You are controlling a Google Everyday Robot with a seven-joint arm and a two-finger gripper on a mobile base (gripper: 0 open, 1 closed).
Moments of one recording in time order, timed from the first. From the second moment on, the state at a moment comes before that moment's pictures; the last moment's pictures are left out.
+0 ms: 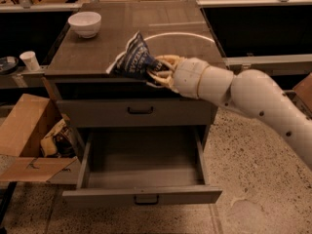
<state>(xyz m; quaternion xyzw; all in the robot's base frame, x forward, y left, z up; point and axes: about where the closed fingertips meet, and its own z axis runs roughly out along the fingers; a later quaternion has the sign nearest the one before) 0.617 -0.011 0.892 -0.51 0.53 0.10 0.67</state>
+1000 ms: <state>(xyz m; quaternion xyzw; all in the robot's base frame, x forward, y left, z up) 0.762 0.038 0.961 -0.48 0.57 0.11 0.66</state>
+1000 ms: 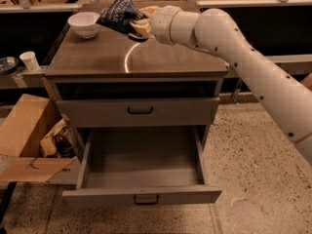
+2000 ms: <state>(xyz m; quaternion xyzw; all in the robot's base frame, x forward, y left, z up) 0.809 0.056 0.929 -0.46 0.61 0.13 0.63</state>
